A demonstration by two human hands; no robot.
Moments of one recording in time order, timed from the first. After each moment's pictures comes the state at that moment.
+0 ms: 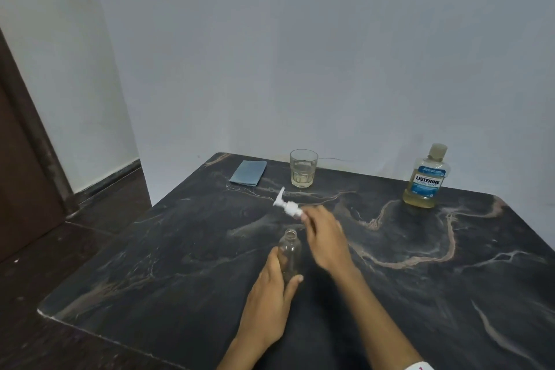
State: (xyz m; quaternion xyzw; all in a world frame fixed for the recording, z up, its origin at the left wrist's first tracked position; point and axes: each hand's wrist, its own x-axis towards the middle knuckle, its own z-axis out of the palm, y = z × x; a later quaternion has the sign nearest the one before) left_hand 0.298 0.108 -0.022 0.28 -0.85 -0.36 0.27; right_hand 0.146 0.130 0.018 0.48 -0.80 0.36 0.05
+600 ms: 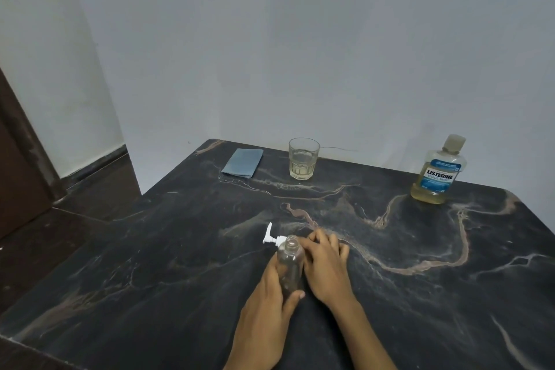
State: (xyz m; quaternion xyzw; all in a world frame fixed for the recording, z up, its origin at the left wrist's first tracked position) left_hand 0.292 0.100 -0.035 0.28 -0.83 -0.39 0.28; right_hand 0.145 0.131 -0.033 0.47 -0.85 0.25 0.03
